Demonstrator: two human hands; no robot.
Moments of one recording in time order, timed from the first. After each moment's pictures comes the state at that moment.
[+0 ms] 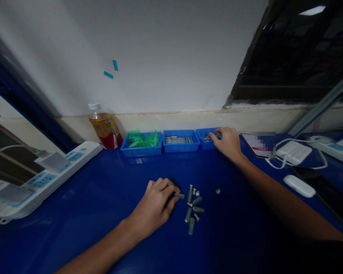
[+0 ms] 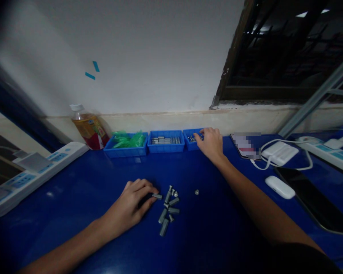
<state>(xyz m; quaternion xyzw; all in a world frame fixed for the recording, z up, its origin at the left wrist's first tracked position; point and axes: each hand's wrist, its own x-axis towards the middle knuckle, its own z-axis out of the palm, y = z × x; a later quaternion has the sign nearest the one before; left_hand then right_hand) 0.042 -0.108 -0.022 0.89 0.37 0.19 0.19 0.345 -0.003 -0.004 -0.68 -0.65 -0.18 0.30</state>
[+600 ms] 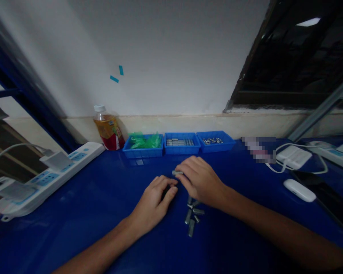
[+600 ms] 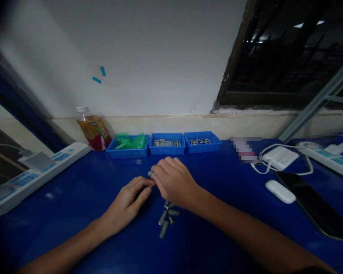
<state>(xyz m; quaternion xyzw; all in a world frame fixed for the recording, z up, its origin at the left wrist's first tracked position) 0.041 -0.106 -0.019 0.84 0.38 0.28 0.26 0.230 -0.094 0.010 -0.40 -0.87 -0.10 0.26</state>
